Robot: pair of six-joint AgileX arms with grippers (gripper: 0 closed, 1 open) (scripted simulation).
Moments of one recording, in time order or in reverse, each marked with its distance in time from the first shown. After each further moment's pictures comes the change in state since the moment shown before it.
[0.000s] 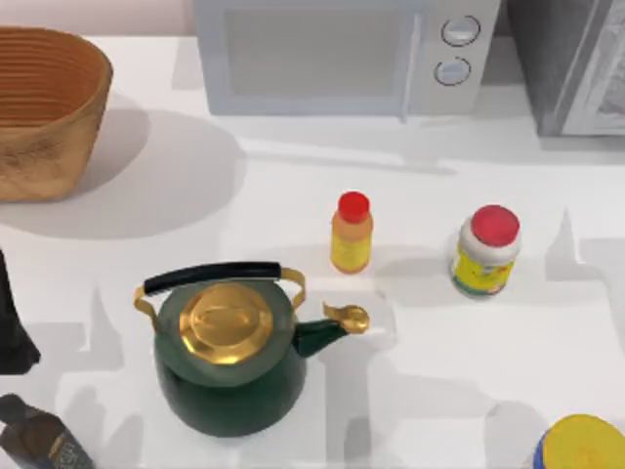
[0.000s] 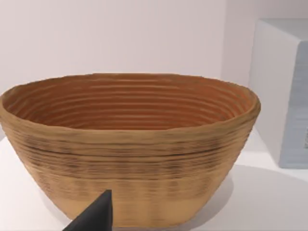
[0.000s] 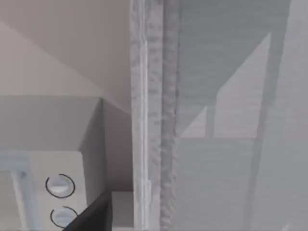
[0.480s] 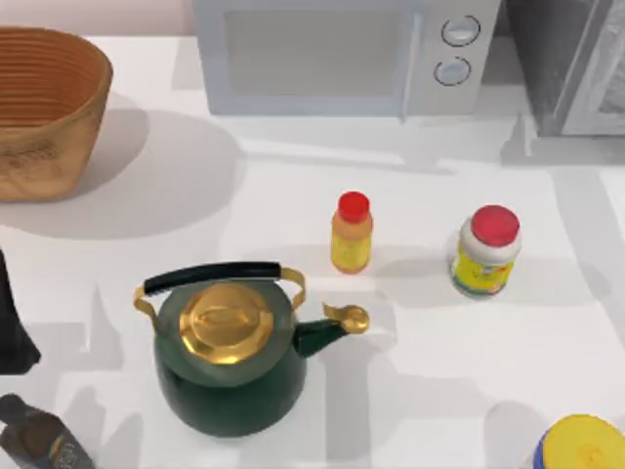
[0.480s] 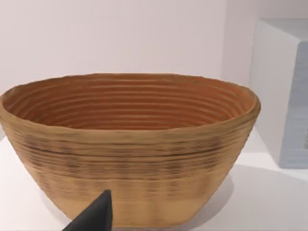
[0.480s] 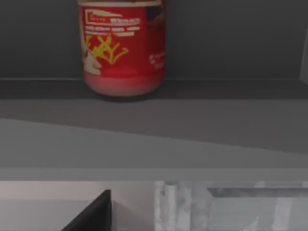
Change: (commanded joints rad) left arm 0.000 0.000 0.000 0.000 0.000 0.000; right arm 0.076 0.554 0.769 -0.170 0.084 0.008
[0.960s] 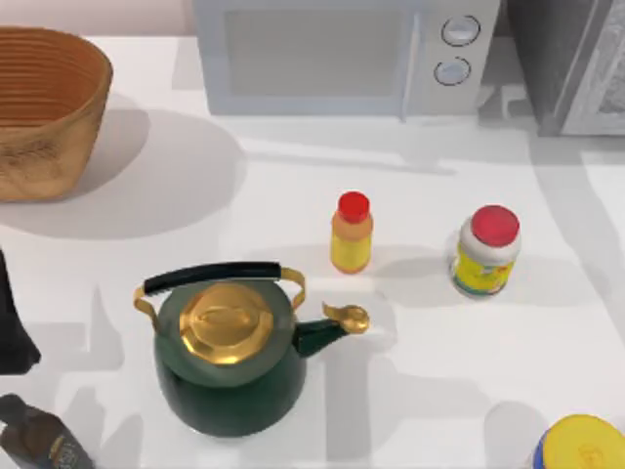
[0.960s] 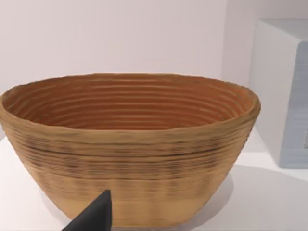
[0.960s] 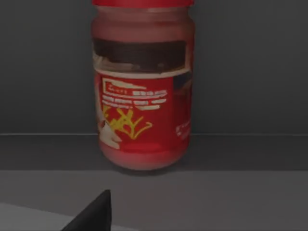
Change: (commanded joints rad) left arm 0.000 0.000 0.000 0.000 0.000 0.000; right arm 0.036 0.255 0.321 -0.089 0.034 0.003
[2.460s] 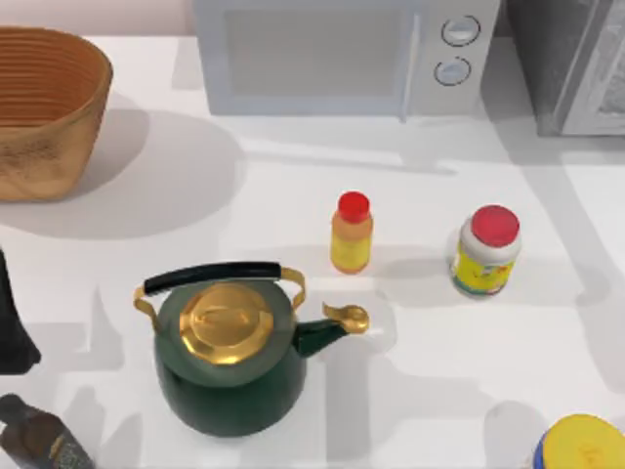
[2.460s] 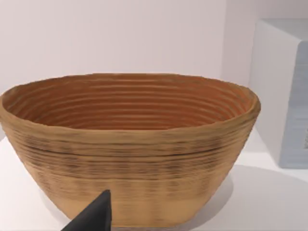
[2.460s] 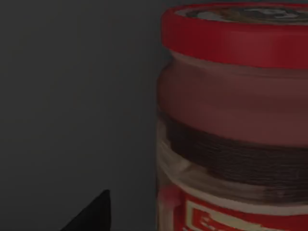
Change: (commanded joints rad) left arm 0.000 0.000 0.000 0.000 0.000 0.000; right arm 0.041 0.480 0.487 -0.013 0.058 0.006
